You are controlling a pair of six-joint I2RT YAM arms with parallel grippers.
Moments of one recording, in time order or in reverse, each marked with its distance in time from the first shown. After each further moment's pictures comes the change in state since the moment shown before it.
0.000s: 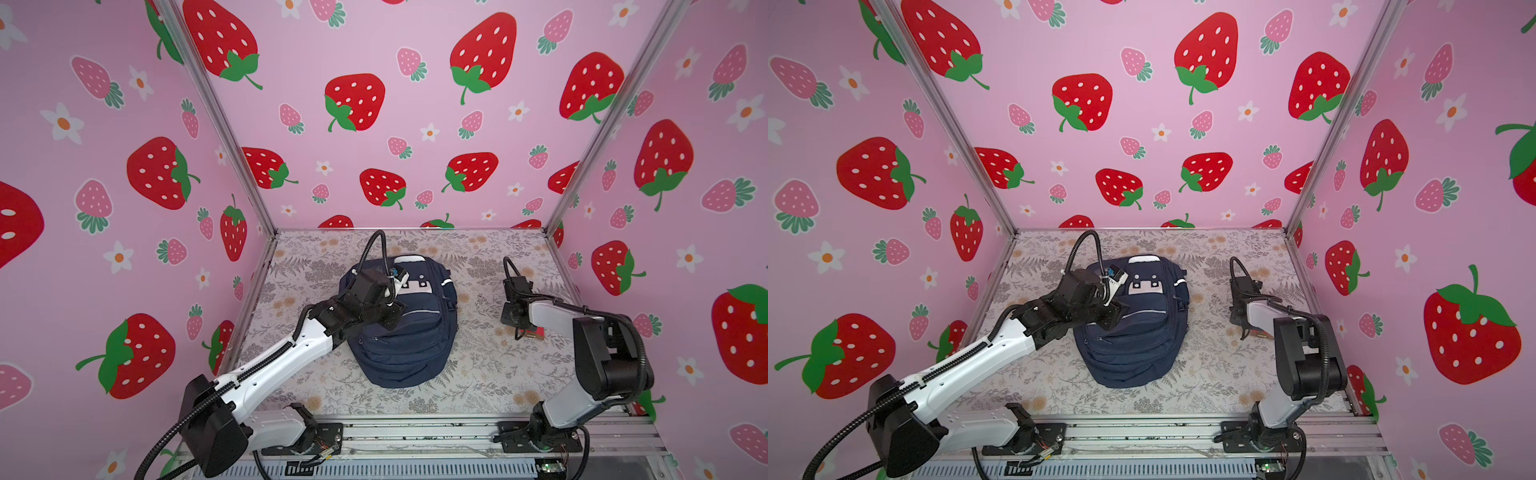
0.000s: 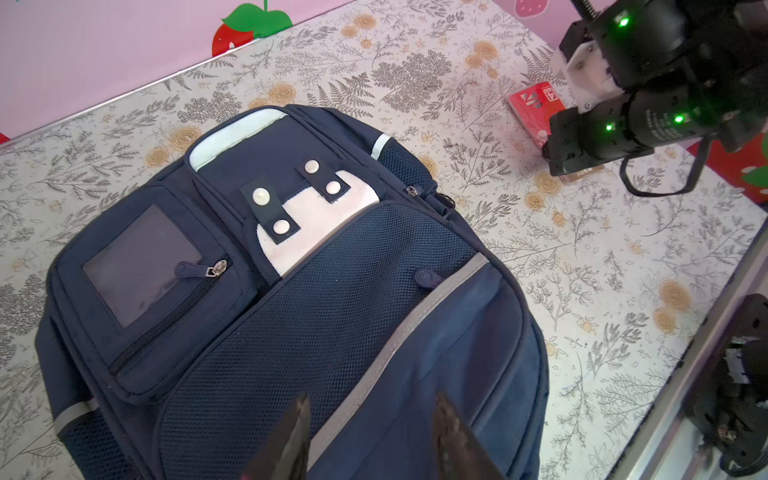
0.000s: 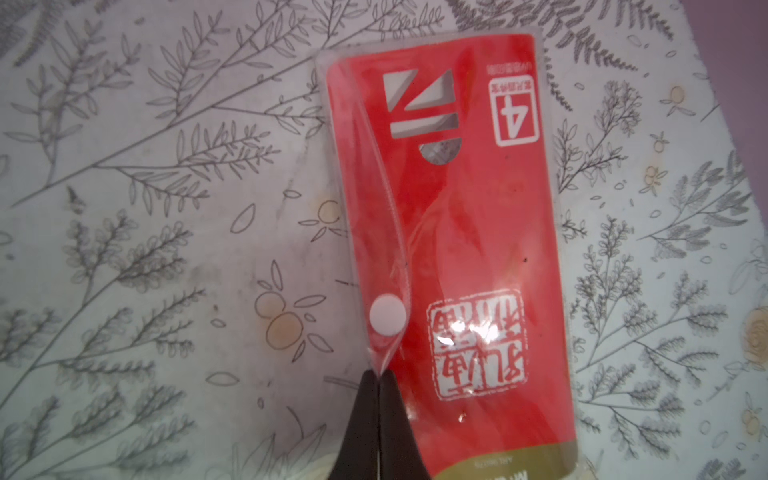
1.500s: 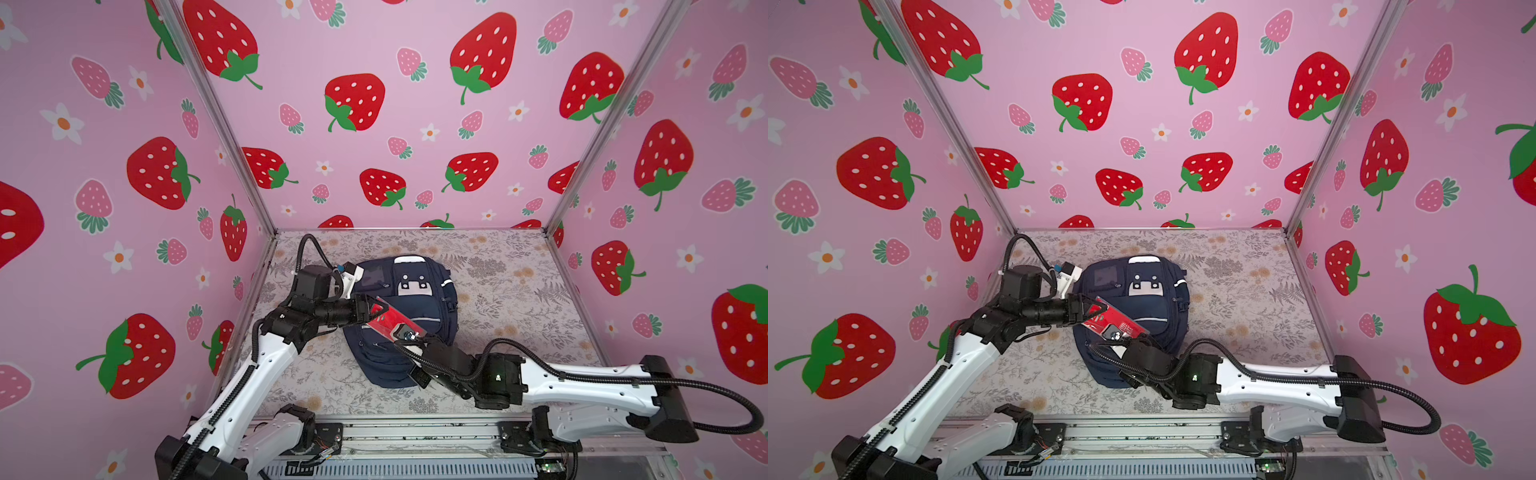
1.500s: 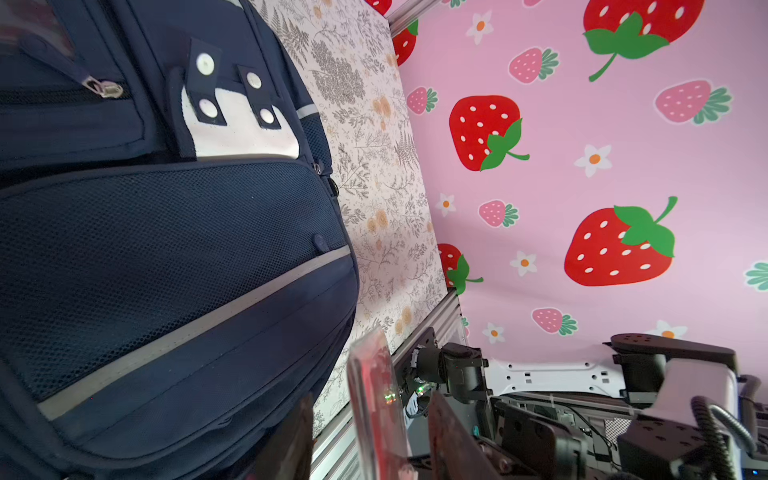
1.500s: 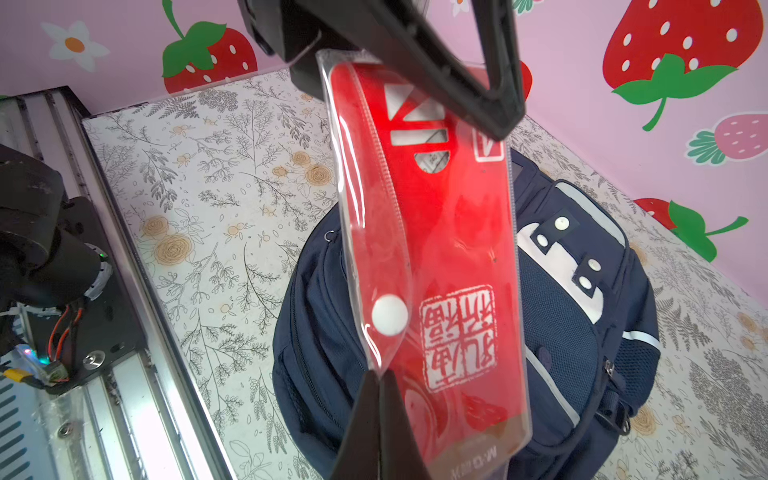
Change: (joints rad) left arm 0.385 -0.207 -0.114 -0.059 0.716 -0.543; right arm 1.272 -0.338 0.201 0.042 0.113 -0.297
